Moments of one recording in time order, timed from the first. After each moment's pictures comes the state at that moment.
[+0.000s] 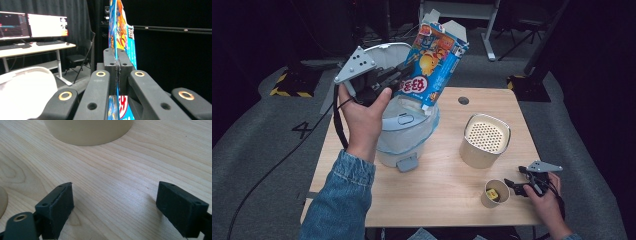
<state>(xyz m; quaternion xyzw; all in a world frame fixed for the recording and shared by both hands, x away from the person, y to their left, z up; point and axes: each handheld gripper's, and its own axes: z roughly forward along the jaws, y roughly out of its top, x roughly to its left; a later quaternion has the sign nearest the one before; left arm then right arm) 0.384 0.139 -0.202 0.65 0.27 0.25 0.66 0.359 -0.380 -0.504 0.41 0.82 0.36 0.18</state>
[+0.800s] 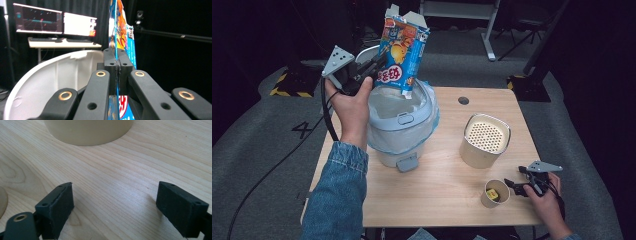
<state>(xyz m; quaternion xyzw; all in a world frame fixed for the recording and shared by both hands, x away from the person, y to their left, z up) 0.430 0.179 -0.237 0.60 0.36 0.29 0.65 0.359 -0.380 -0.504 0.41 0.82 0.36 0.18</state>
